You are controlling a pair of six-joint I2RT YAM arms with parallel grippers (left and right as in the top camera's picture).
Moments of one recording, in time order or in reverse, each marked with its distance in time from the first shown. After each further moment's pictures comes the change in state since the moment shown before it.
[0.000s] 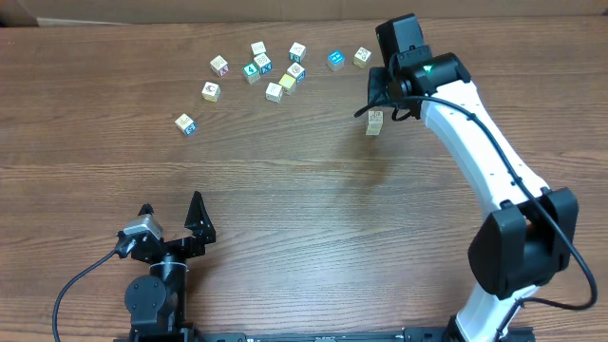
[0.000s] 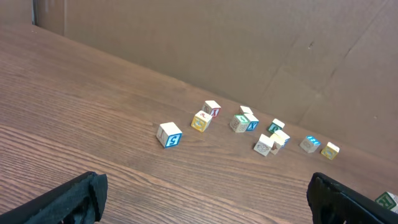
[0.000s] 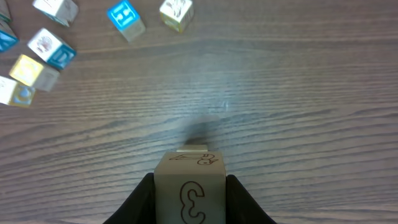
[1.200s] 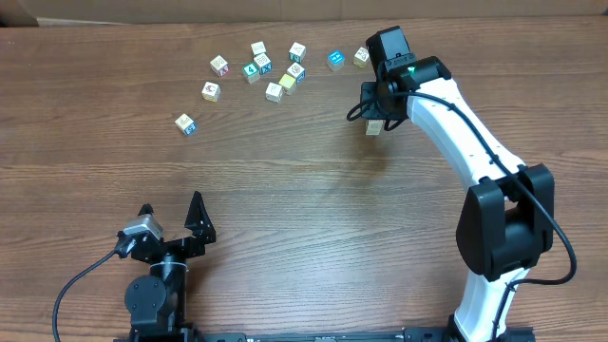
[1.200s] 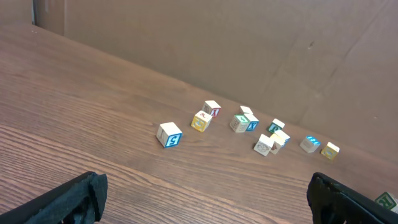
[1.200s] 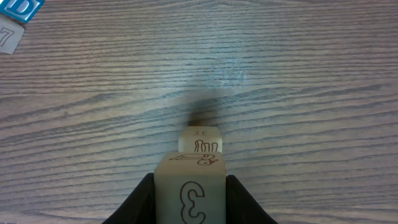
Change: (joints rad) left arm 0.000 0.000 0.000 0.000 0.000 0.000; right arm 0.000 0.094 -0.010 -0.013 -0.053 0.000
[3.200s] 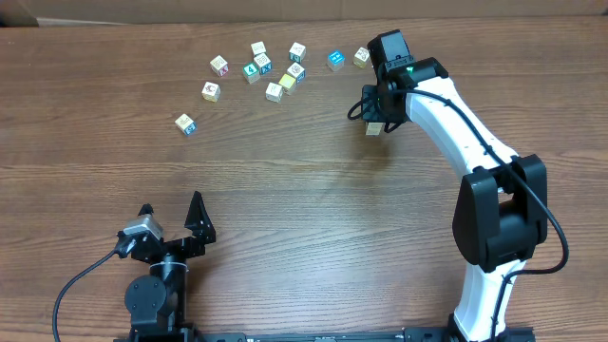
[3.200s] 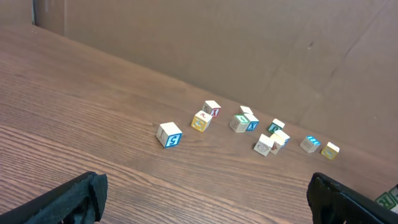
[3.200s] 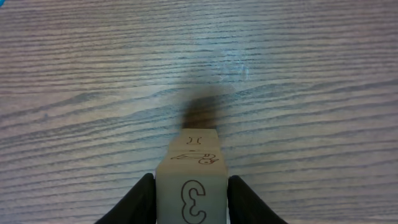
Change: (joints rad) left arm 0.000 0.000 0.000 0.000 0.000 0.000; right arm -0.019 0.049 -0.002 0.016 -0.027 0.005
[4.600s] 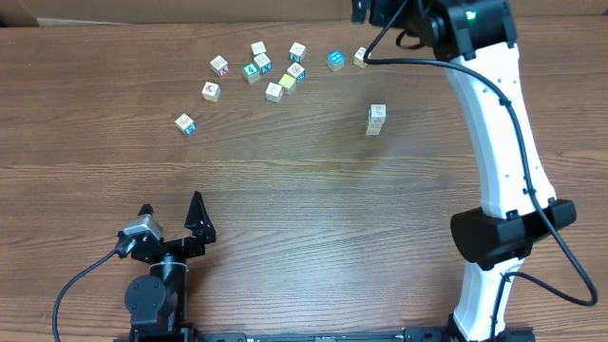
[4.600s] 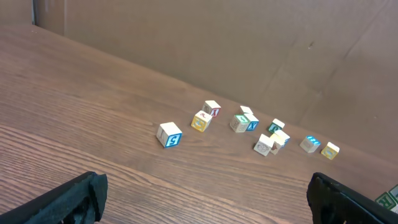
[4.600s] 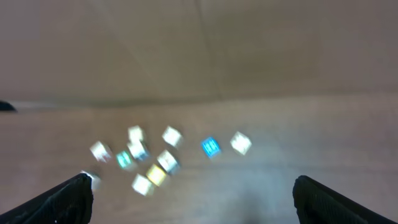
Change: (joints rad) left arm 0.000 0.000 0.000 0.000 0.000 0.000; right arm 0.009 0.017 0.817 -0.213 -0.035 -0.004
